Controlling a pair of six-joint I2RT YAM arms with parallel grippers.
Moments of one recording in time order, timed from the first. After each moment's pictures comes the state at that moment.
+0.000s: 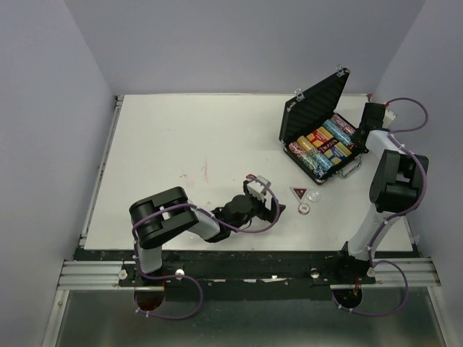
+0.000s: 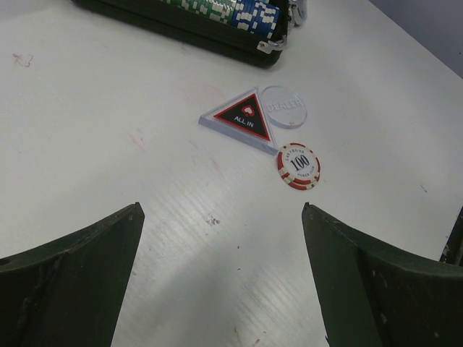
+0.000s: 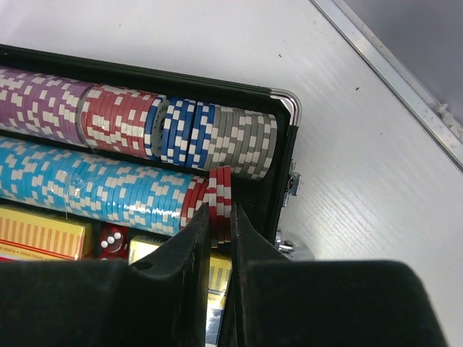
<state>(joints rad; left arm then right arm) -1.11 1.83 0.61 1.04 -0.22 -0.37 -0.21 1.92 1.34 -0.24 0.29 0.44</state>
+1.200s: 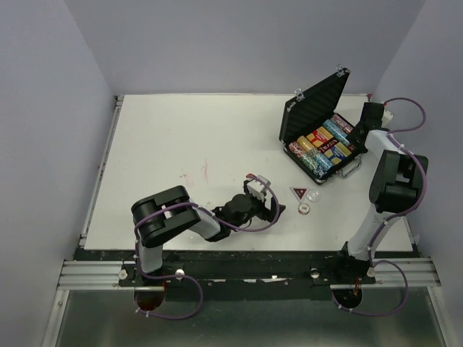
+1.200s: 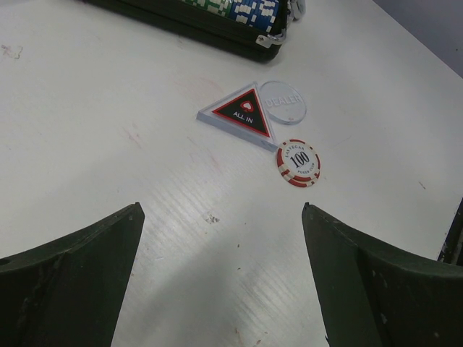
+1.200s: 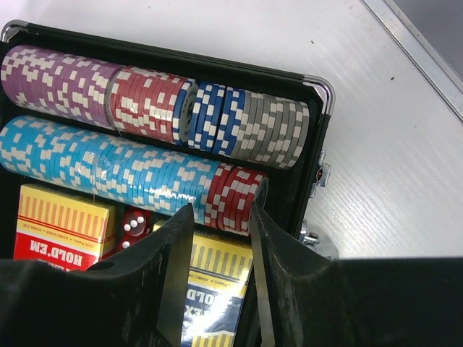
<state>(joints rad) -1.09 1.85 0.61 1.05 -0.19 -0.38 -0.21 1.91 1.34 -0.24 0.24 0.45</state>
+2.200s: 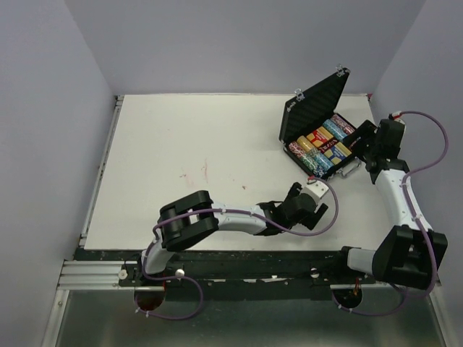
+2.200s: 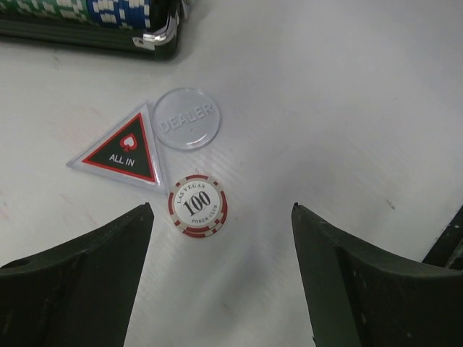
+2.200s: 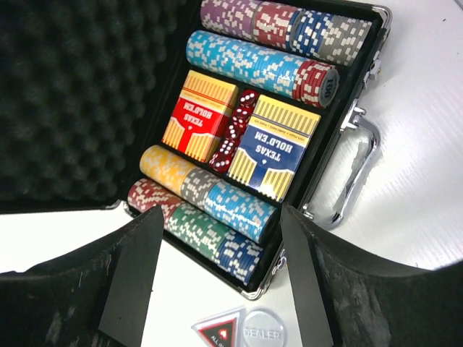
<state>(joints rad) -1.28 2.01 1.27 0.29 -0.36 -0.31 -0.21 1.29 0.96 -0.23 -0.02 0.50</state>
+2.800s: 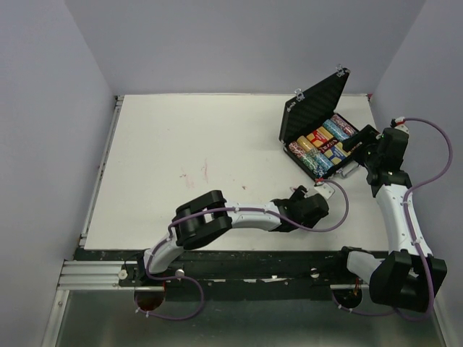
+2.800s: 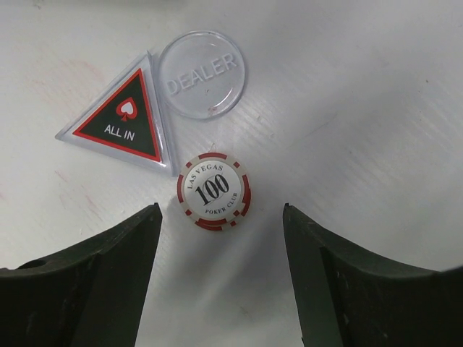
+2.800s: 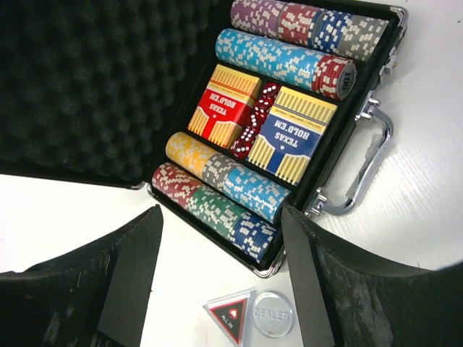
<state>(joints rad) -1.29 2.17 1.51 -0.09 -0.41 -0.32 -0.21 1.09 0.86 -0.22 -0.08 0.51</state>
